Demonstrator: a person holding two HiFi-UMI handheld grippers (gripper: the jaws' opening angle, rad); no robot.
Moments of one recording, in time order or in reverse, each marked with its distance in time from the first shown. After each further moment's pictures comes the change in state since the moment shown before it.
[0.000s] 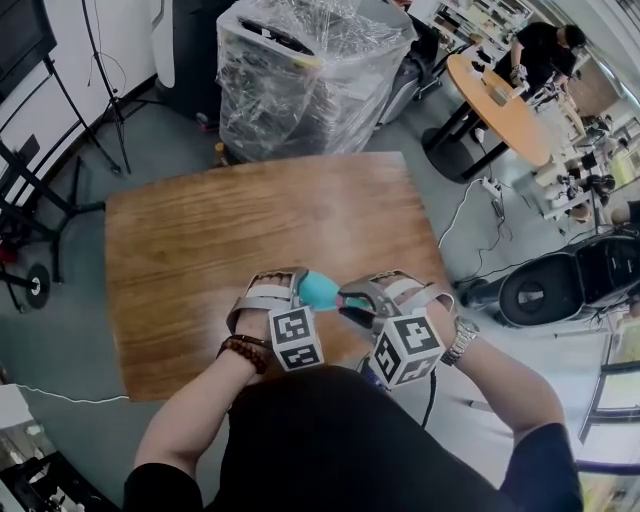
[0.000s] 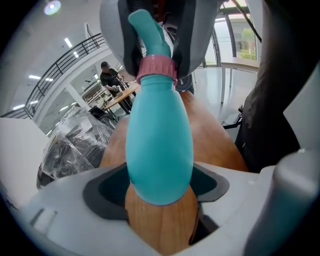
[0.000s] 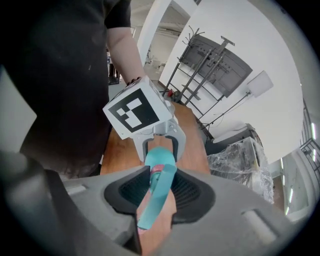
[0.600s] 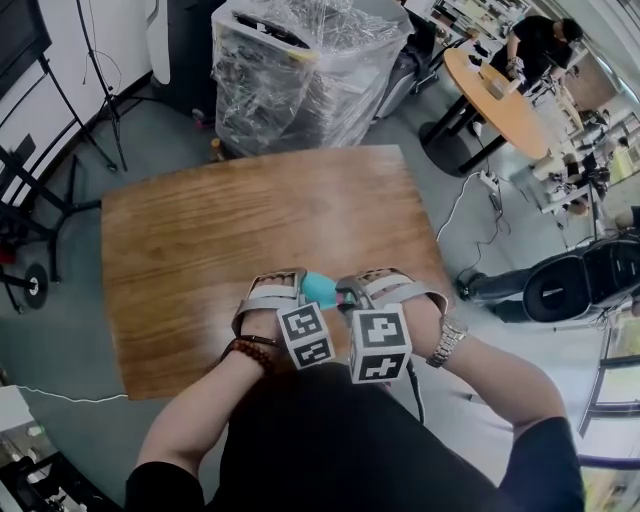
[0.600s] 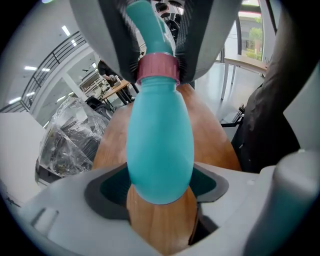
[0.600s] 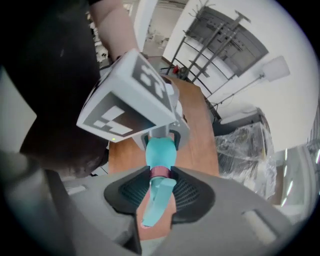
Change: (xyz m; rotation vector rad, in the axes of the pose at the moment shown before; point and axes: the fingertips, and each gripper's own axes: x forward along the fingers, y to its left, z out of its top) left arm 0.005 -0.017 -0.003 -0.034 0.110 -0.039; right arm 0.014 0.011 -0.010 0.022 0.277 0.093
